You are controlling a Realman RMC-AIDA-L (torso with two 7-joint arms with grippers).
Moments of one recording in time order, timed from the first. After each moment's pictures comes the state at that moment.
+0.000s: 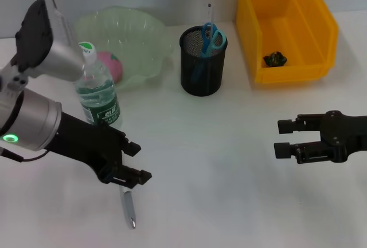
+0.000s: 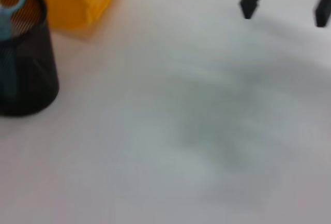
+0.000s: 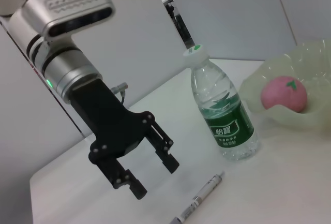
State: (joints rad) left arm -0.55 -2.07 1.33 1.30 2.26 1.64 -2.06; right arm 0.38 1.97 -0.81 -0.81 -1.91 -1.76 1.67
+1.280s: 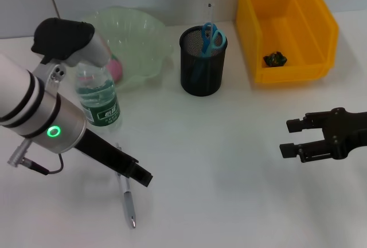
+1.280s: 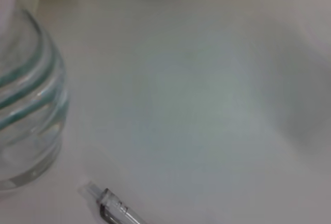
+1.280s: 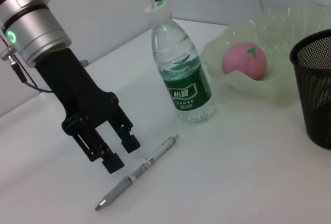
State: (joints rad) left arm -0.64 -2.07 1.50 1.25 2.42 1.57 -2.79; right arm 0.41 1.96 -0.81 -0.86 -2.04 -1.69 1.66
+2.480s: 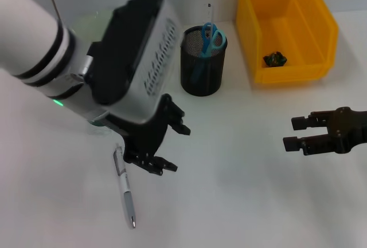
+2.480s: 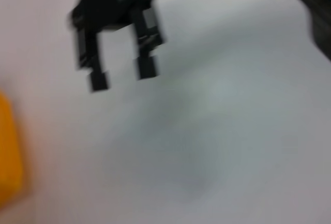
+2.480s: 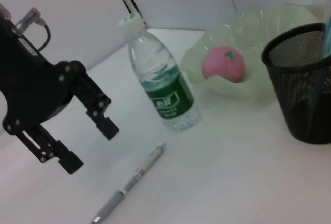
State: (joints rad) left arm -0.75 -2.07 1.54 1.46 2.33 1.69 -1.63; right arm 0.41 1.96 -0.76 -0.83 -2.05 -1.69 1.73
